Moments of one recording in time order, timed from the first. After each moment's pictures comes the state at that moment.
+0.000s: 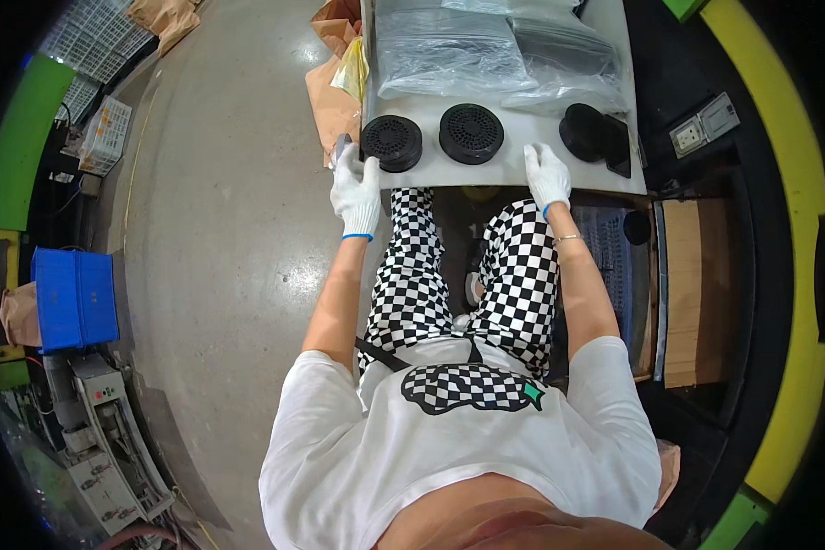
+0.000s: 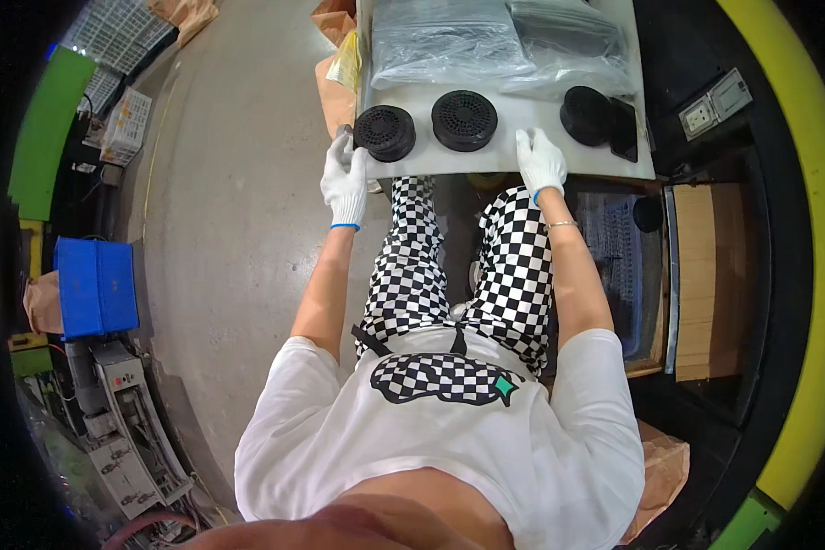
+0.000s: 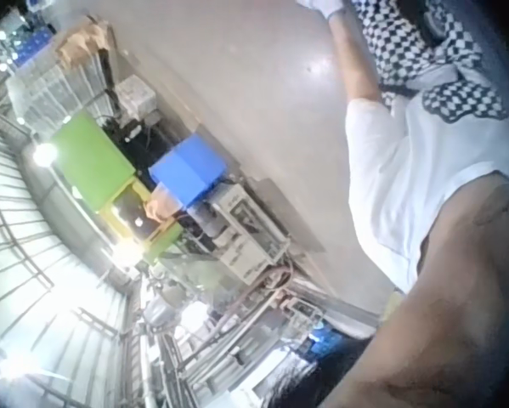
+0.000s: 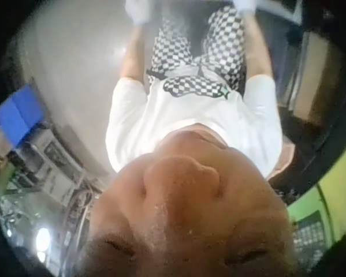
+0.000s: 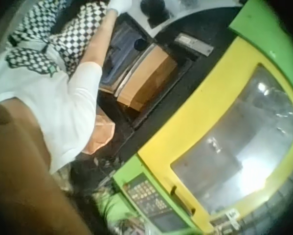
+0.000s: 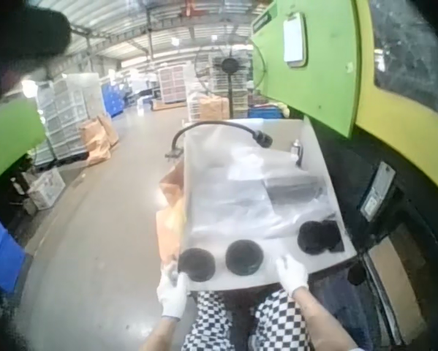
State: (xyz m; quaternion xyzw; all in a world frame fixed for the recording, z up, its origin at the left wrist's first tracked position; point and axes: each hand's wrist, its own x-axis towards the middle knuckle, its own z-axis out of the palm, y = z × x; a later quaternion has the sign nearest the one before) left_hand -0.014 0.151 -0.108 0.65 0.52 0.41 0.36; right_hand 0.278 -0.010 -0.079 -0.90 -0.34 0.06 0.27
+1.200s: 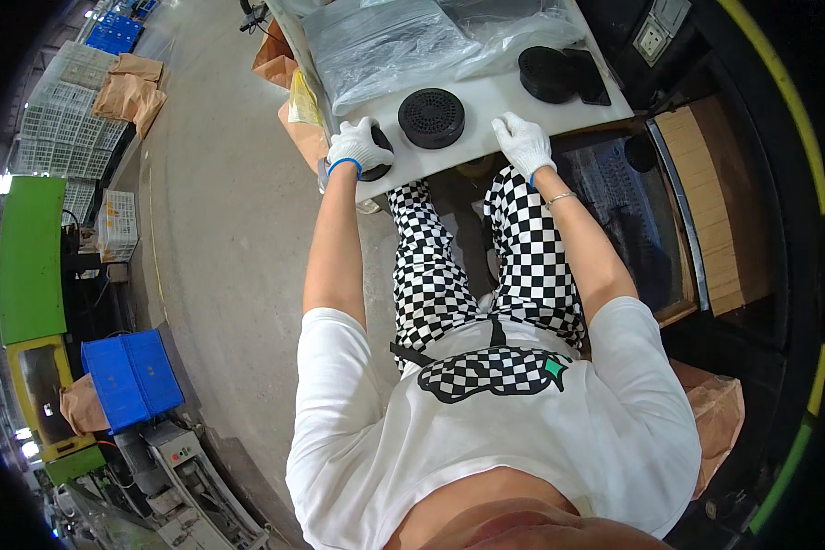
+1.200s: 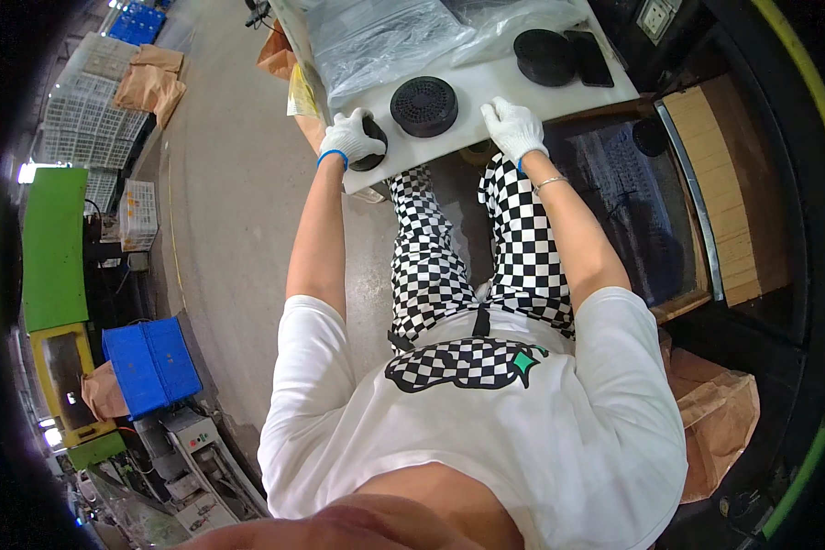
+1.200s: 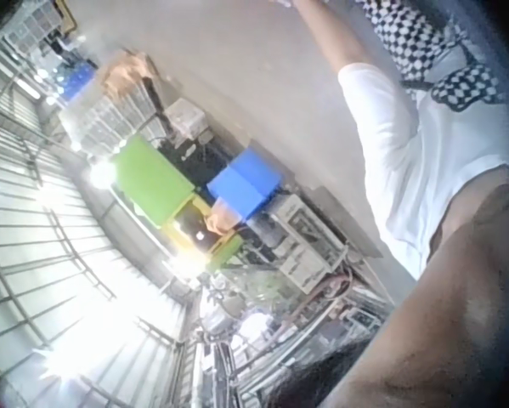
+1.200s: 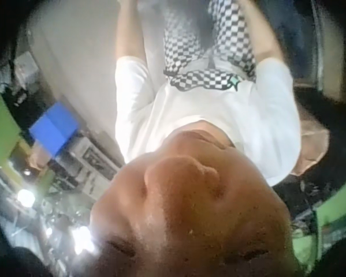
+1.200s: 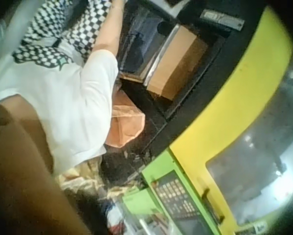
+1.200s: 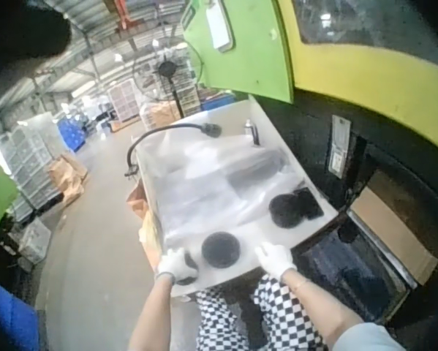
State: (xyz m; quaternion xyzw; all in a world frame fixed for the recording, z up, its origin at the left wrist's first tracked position) left_hand 0.079 0.202 -0.028 0.89 0.42 -0.12 0.13; right_hand 0.273 -0.026 -0.089 -0.87 -0.36 0.05 0.33
